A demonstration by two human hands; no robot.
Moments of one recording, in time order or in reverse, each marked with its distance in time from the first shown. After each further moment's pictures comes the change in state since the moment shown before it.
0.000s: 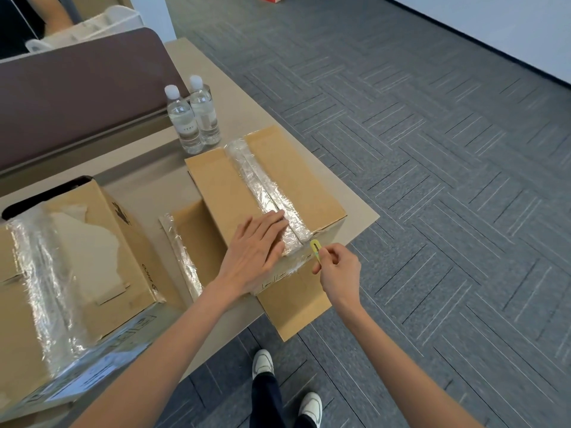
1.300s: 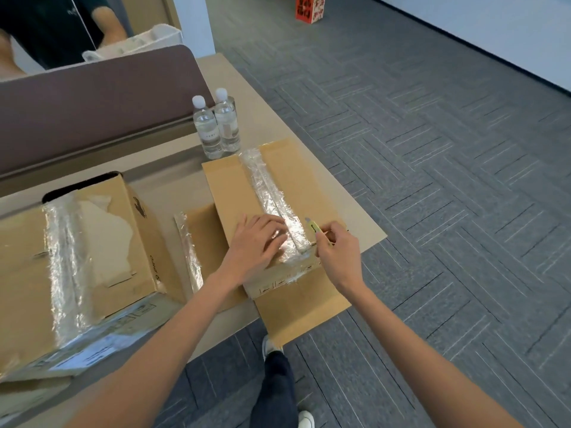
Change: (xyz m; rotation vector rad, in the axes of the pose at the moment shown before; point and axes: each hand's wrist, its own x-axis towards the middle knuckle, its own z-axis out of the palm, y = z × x) left_hand 0.021 0.006 -0.008 -0.176 0.078 -0.138; right_hand 0.052 -0.024 -0.015 -0.204 -0.151 -0.328
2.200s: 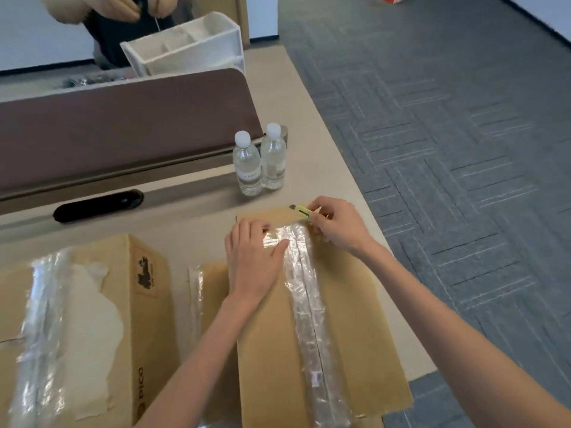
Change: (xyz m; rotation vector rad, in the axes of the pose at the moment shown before) left_hand 0.145 -0.114 -0.027 0.112 0.361 -0.613; right_hand 0.299 -0.080 0.106 -0.189 -0.533 -0.196
